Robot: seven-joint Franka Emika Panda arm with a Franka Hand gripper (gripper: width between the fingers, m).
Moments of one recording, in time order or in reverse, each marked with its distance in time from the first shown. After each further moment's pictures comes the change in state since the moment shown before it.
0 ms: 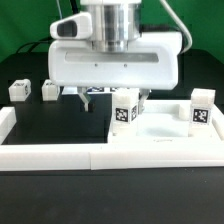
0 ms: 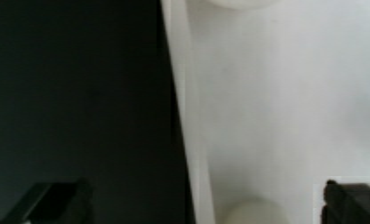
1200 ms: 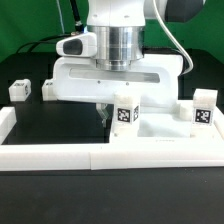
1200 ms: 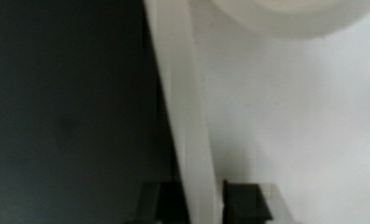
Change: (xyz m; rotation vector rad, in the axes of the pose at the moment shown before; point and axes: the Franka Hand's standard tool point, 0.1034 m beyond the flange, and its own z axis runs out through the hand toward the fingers) arm 0.001 0.000 0.014 -0.019 0.035 0.020
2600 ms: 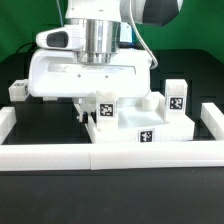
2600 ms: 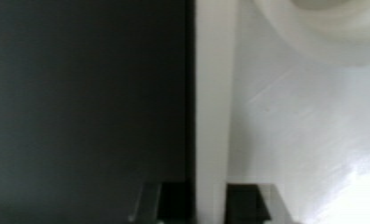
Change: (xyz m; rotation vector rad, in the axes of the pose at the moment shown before) arm -0.003 0.046 -0.005 -0.061 0.099 -0.486
